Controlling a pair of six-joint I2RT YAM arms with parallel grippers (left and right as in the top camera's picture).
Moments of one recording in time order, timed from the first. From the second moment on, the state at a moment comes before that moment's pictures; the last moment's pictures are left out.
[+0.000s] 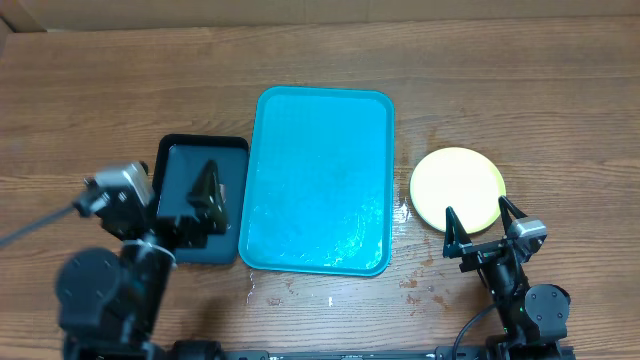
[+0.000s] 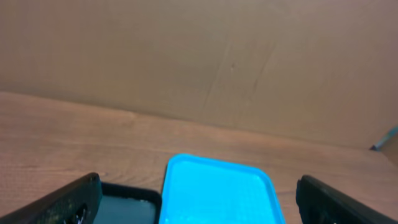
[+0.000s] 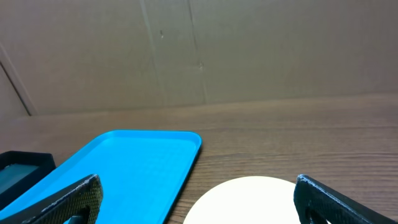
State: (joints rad) left arm -0.04 0.54 0.91 -0.52 0.08 -0.28; right arm 0.10 0.01 0.02 -0.02 -0.13 0.17
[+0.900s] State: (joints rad) left arm -0.04 0.02 0.01 -0.01 -0.02 -0.31; right arm 0.10 0.01 0.02 -0.02 -0.13 0.17
